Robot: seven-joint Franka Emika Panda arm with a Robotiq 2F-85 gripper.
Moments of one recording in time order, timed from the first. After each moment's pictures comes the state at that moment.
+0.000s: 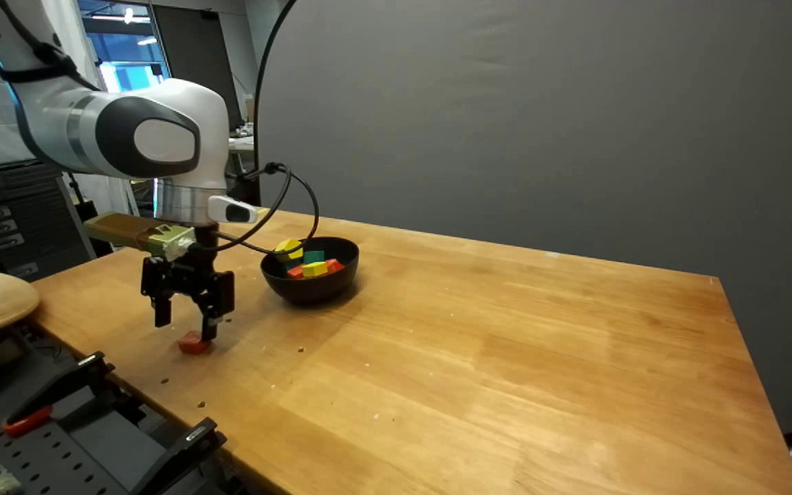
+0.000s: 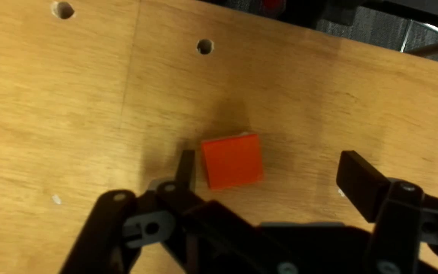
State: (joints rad) arm 0.07 0.26 0.20 -2.64 0.10 2.61 -0.08
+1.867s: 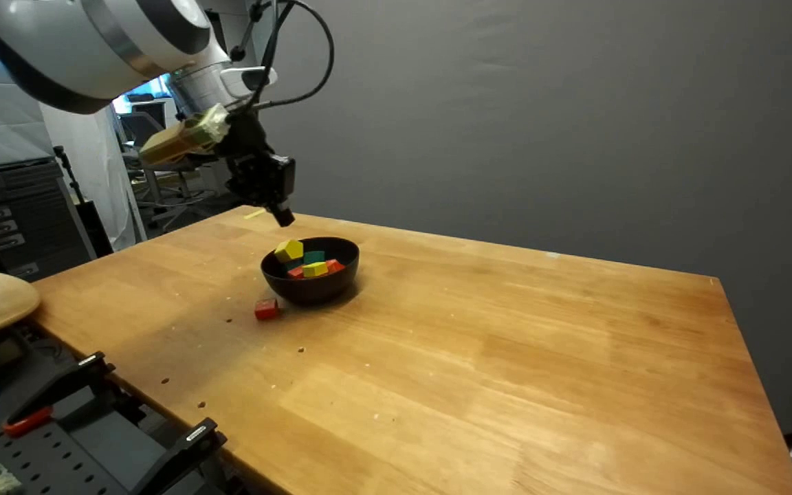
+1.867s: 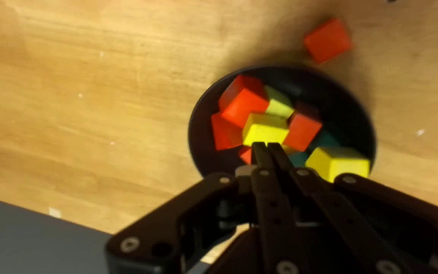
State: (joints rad) arm -0.01 -0.03 0.13 -2.60 -0.65 2.71 0.50
